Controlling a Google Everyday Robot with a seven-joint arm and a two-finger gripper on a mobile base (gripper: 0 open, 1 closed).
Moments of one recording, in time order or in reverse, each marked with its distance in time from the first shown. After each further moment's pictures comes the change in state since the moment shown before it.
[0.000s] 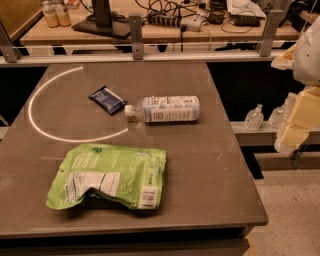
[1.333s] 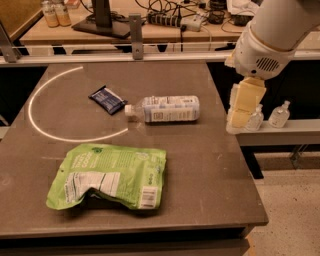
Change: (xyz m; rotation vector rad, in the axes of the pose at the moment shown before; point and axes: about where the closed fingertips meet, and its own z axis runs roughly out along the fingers) arm -0.067 -0.040 0.058 -0.057 -0.027 -0.078
